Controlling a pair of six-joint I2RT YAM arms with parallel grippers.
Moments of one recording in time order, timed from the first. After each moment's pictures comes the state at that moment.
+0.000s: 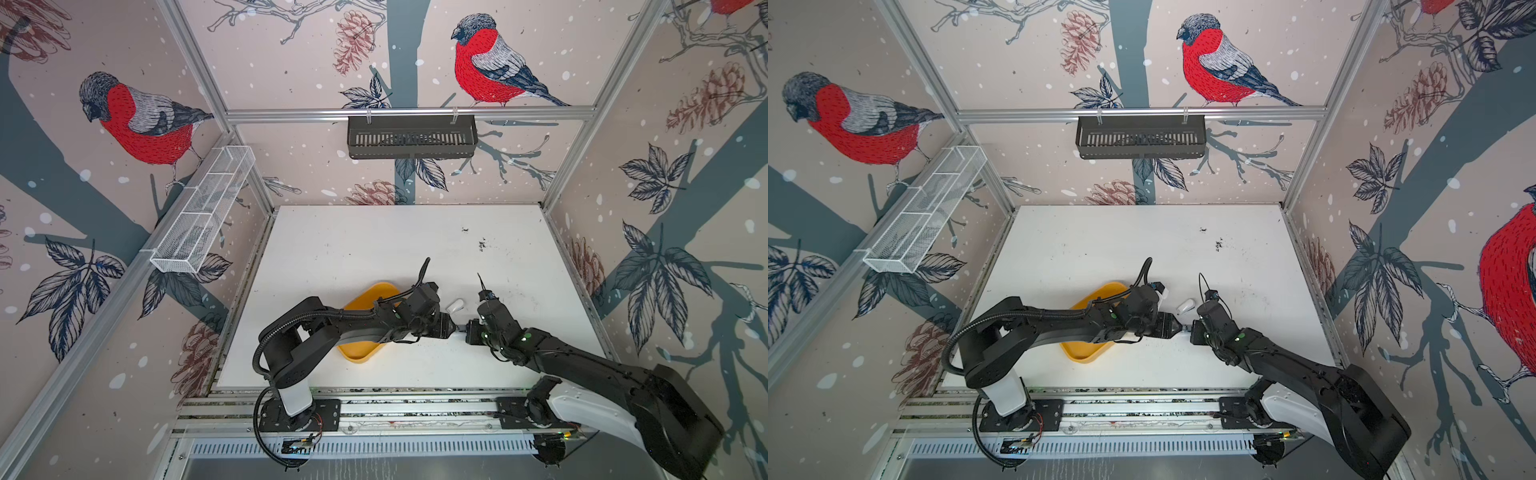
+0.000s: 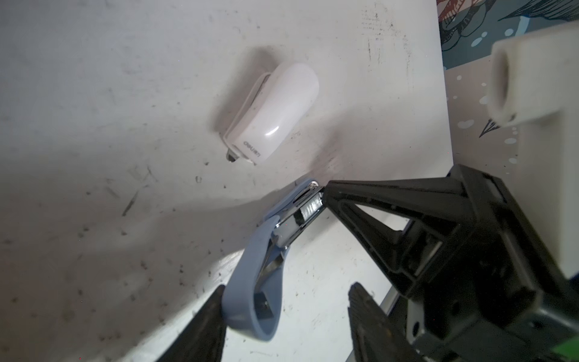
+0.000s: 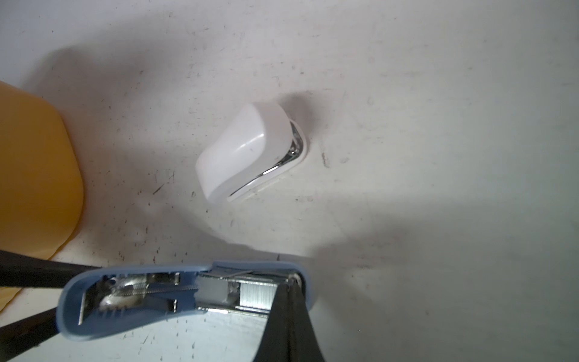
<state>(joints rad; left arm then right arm) -1.00 1.75 0.92 0.05 0.24 -0.83 0.67 1.07 0.33 -0.16 0.07 0.63</state>
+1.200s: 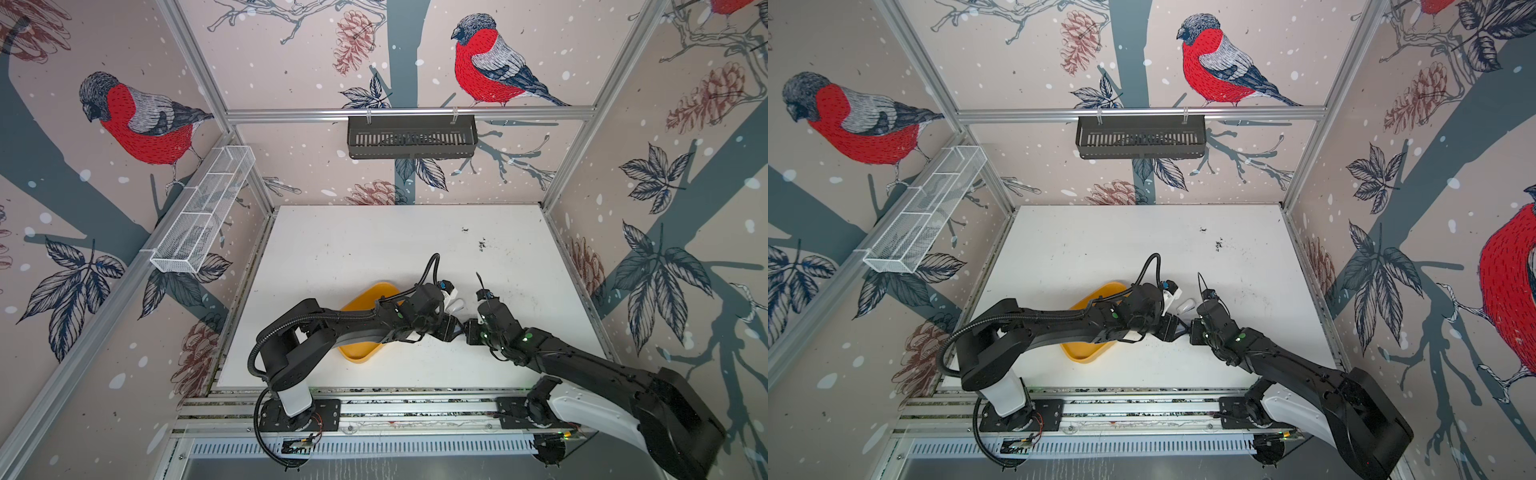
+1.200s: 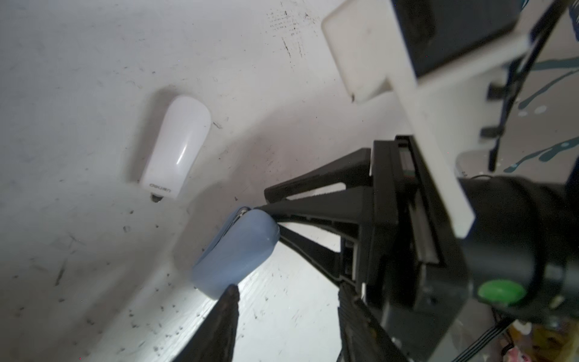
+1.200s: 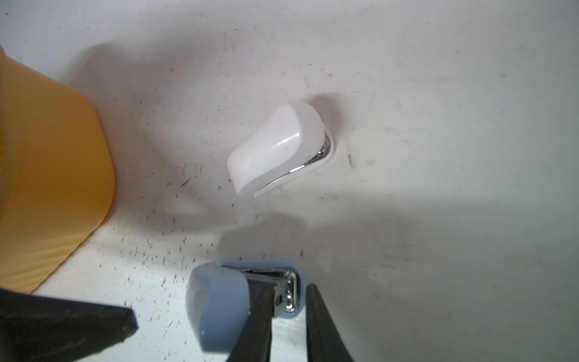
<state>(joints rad) -1.02 1.72 0.94 0.08 0.31 -0.53 0.66 1.03 0.34 -0.16 0.00 0.60</state>
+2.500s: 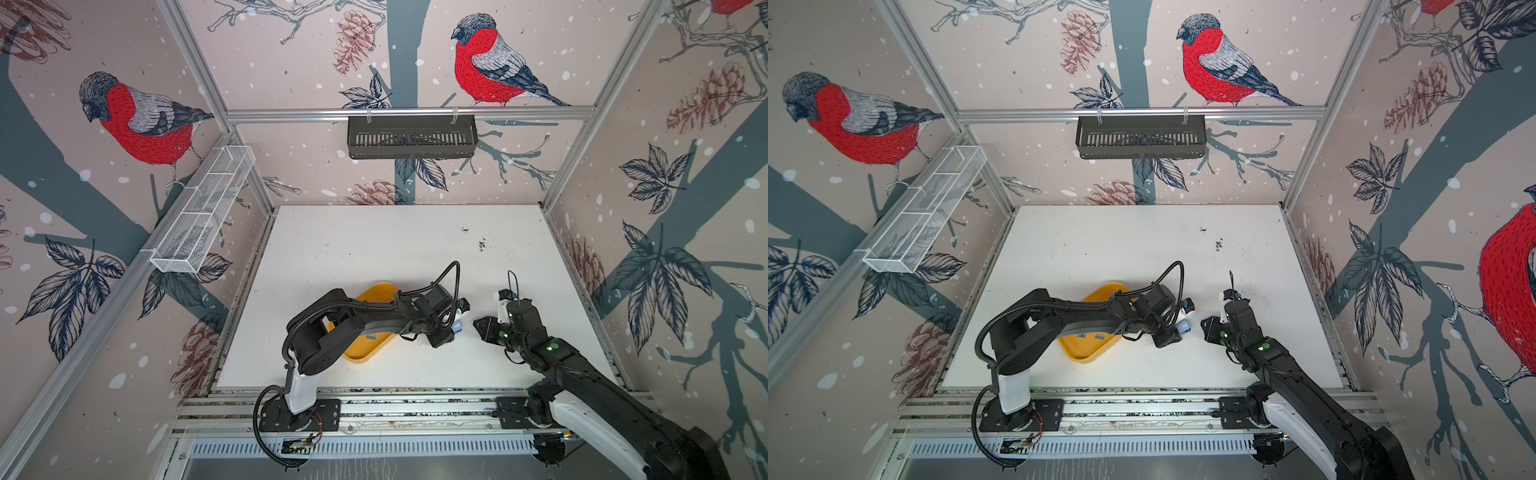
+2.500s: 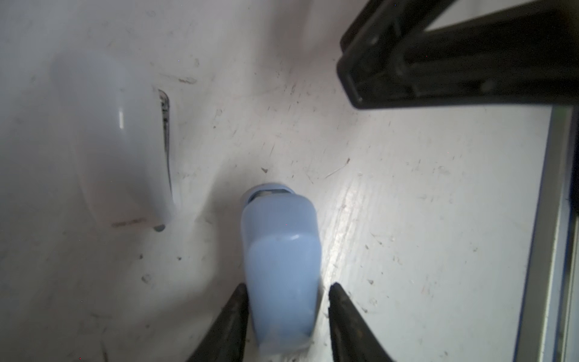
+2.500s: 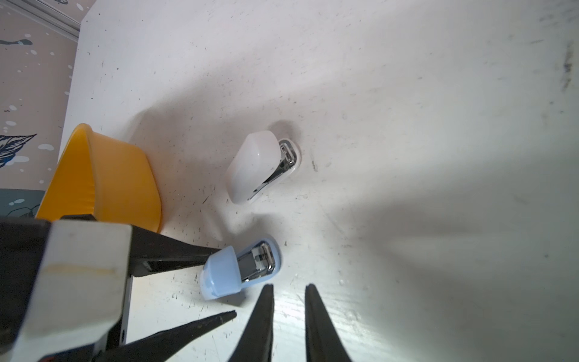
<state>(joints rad) -1.02 1.93 1.13 -0.19 0.26 0.07 0.42 0.78 0.26 -0.24 -0.22 0.63</state>
